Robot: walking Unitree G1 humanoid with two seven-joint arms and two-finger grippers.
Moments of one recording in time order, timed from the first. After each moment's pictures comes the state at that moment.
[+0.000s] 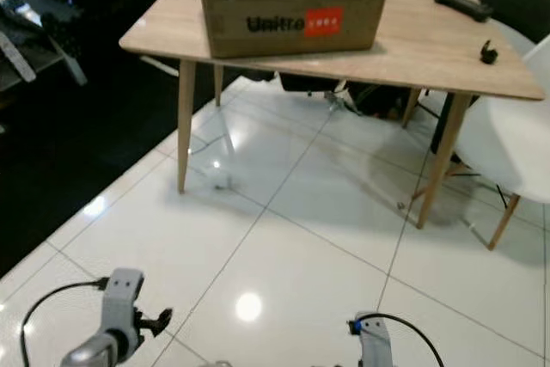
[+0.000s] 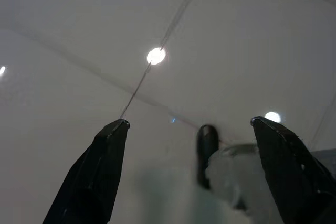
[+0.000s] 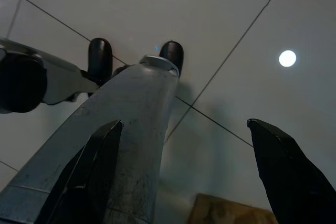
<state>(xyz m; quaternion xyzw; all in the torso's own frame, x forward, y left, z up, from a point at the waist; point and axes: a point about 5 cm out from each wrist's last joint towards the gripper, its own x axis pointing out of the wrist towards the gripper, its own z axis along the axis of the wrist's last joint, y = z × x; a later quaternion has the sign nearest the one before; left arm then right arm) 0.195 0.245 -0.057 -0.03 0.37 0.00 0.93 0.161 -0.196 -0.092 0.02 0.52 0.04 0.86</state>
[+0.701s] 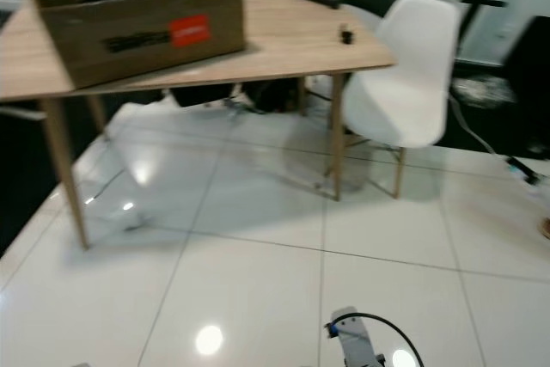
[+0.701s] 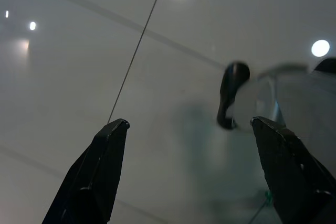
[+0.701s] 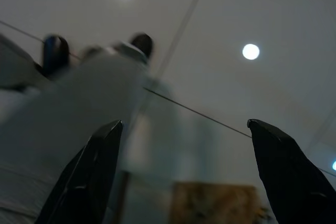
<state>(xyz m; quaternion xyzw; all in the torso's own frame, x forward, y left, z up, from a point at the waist) 0.097 0.260 -0.098 -0.08 0.50 0.18 0.85 0.159 -0.184 -0.096 -0.14 0.54 0.14 0.82</state>
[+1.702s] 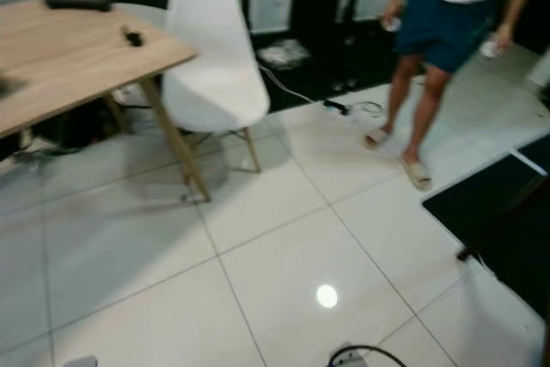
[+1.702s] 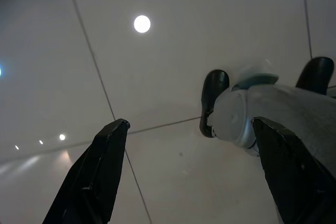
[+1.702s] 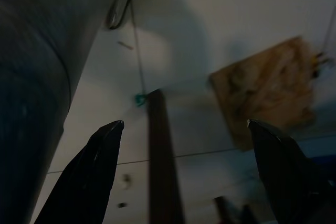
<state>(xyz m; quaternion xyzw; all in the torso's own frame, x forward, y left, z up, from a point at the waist) 0.102 0.255 -0.098 -0.06 0.50 0.16 0.85 0.133 -0.189 -0.105 -0.18 0.58 0.15 0.78</state>
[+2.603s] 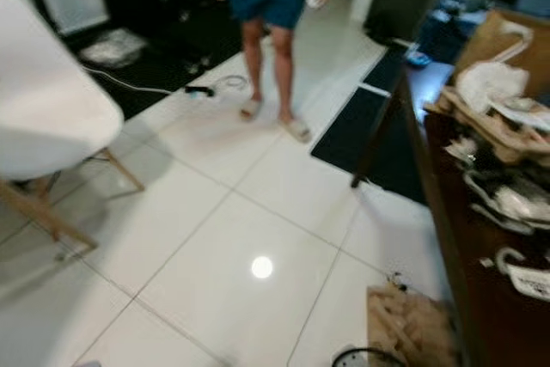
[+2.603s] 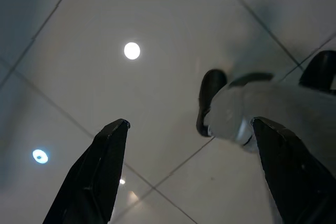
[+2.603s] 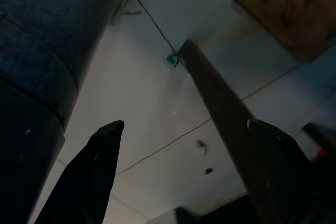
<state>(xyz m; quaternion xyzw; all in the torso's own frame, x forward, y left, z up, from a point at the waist) 0.100 0.247 -0.101 -0.06 0.51 0.15 0.85 0.134 -0.187 -0.105 -0.19 0.58 0.15 0.78</state>
